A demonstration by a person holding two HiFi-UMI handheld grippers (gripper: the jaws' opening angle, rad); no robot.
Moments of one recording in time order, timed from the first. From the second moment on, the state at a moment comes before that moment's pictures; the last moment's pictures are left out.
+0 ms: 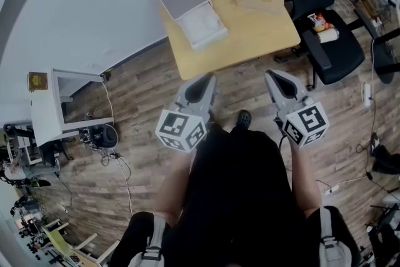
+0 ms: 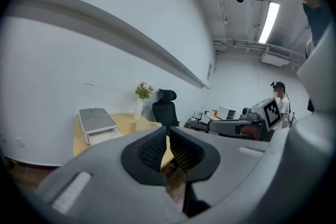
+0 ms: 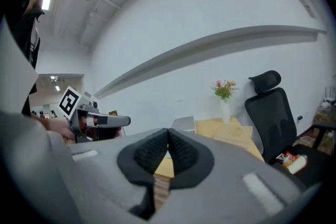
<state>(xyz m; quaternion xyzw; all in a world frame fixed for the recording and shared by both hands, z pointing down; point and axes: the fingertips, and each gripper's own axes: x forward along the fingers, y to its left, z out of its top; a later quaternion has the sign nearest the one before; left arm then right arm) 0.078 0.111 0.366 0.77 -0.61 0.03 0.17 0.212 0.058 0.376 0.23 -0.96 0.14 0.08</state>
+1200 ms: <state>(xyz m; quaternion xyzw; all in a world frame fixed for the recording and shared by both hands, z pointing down) -0.024 0.011 0.387 0.80 -0.56 0.02 0.21 0.119 -0.022 0.384 0.30 -0.93 0.16 0.11</state>
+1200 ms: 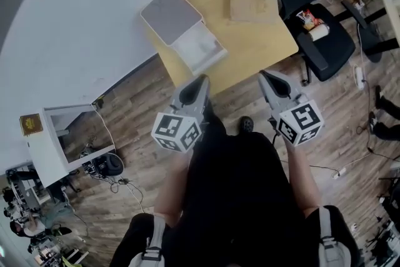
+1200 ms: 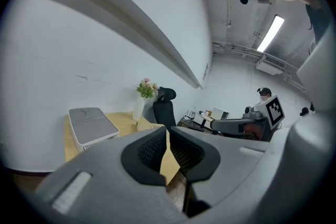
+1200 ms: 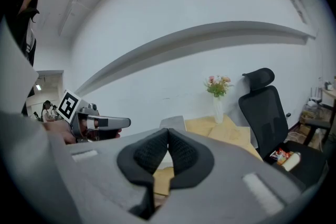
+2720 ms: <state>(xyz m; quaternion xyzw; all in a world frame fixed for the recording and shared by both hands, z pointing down) -0.174 -0.040 0.435 0.84 -0.47 0.04 0.25 -0.051 -0.062 0.480 0.33 -0.89 0.23 0.22</state>
